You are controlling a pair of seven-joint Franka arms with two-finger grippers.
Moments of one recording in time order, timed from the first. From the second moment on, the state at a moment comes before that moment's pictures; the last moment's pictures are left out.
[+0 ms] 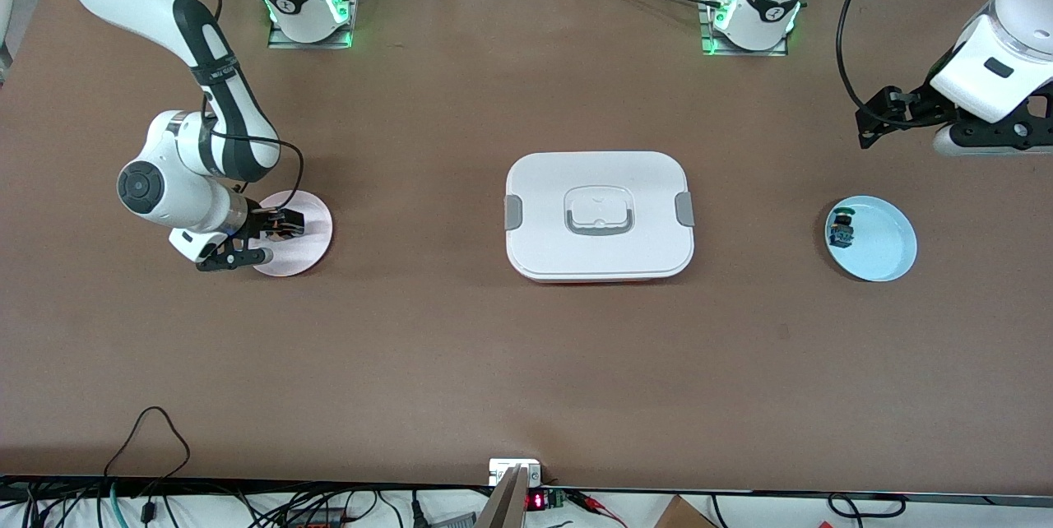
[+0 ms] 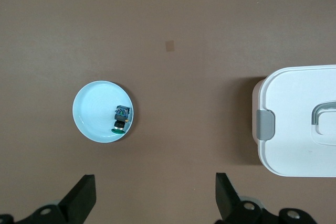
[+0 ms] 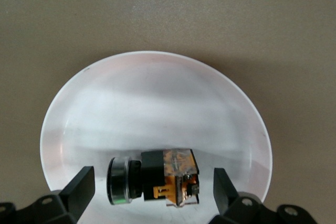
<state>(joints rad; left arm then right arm) -0.09 -0.02 -0.03 -1.63 0.07 1.61 -0.13 0.15 0.45 -0.11 -2.09 0.16 2.40 -0.23</state>
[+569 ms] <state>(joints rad) -0.09 -0.02 -0.03 -1.63 0.07 1.61 -0.13 0.15 0.47 -0.10 -2.09 0.16 2.42 -0.23</state>
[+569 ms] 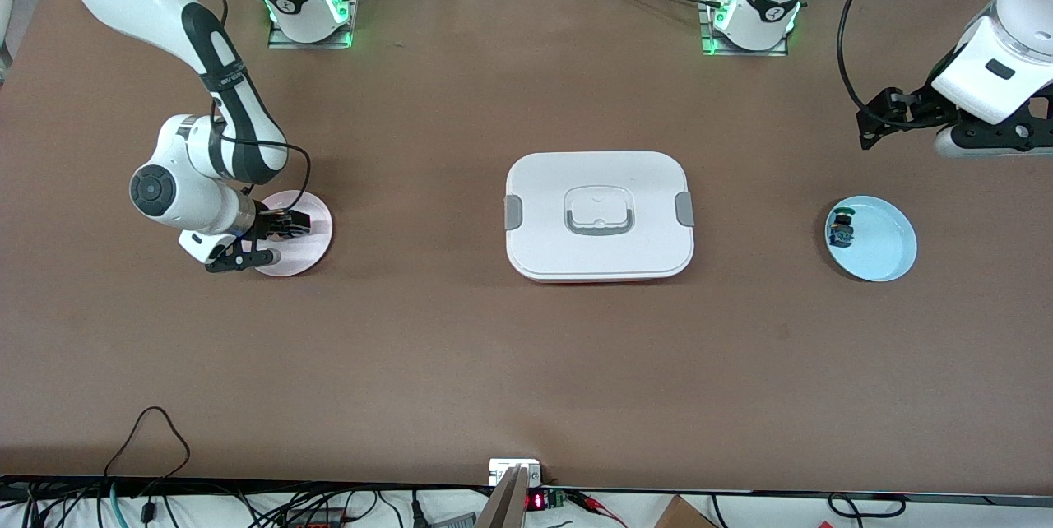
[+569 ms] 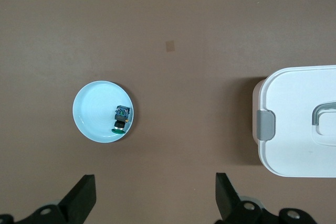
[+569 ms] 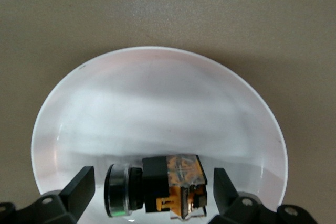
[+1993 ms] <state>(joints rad) -0.08 -0.02 -0.03 -1.62 0.07 1.61 -0.13 0.15 0.38 -0.06 -1.90 0.16 2.08 -0.24</state>
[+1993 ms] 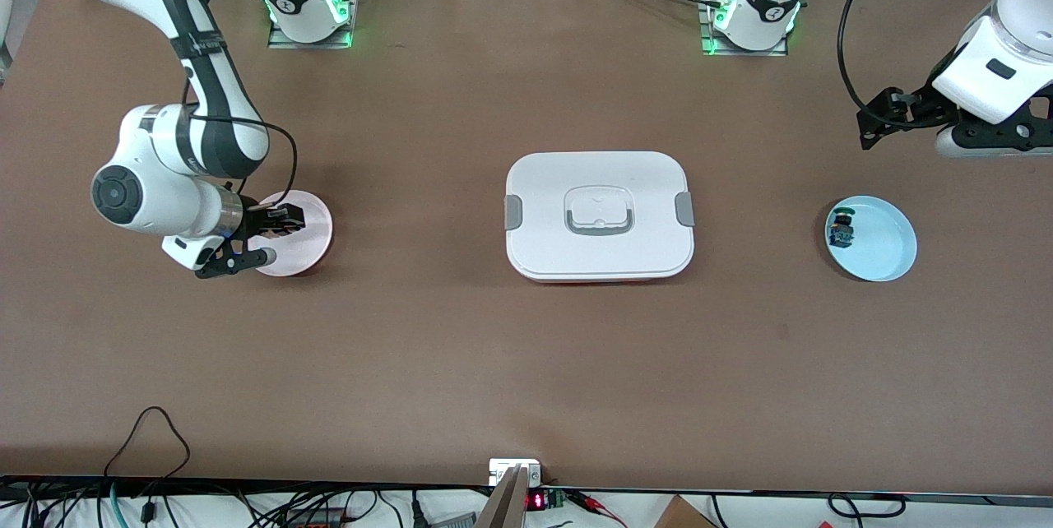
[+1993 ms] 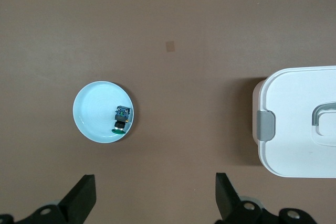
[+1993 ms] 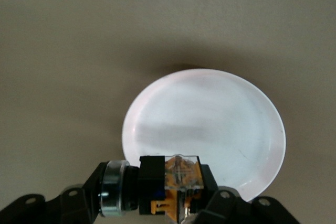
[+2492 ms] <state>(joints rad) -0.08 -0.02 -0.03 -1.62 0.07 1.61 -0.13 0.15 0.33 0.08 -1.68 0.20 1.91 -0.31</state>
